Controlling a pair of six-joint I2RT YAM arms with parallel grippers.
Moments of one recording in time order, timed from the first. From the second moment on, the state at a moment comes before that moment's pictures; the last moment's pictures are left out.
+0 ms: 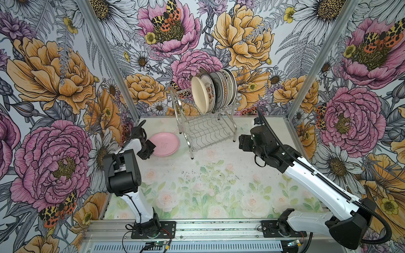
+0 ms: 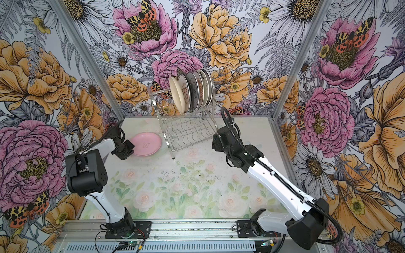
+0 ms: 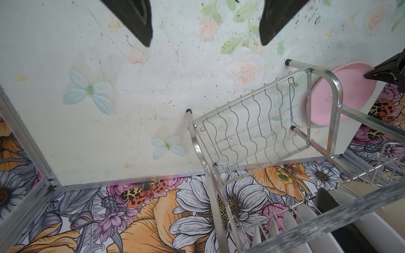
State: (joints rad) left arm 0.27 1.79 1.19 -0.56 0.12 -0.62; right arm 0.62 1.24 1.23 -0.65 0.34 0.49
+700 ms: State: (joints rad) left arm 0.33 1.16 0.82 -0.64 0.26 -0.55; right arm 0.61 1.37 1.23 -0.64 0.00 0.43
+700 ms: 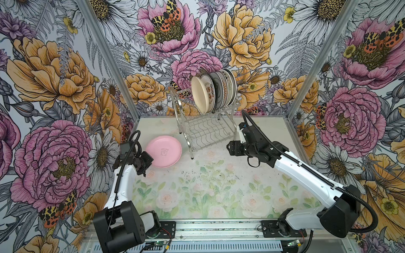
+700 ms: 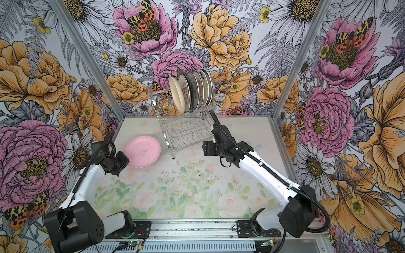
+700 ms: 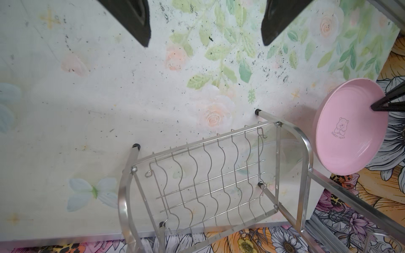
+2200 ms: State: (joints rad) left arm -0.12 0.86 0.73 -0.56 0.52 -0.63; right arm 0.66 1.54 1.30 -0.38 -0.66 0.52
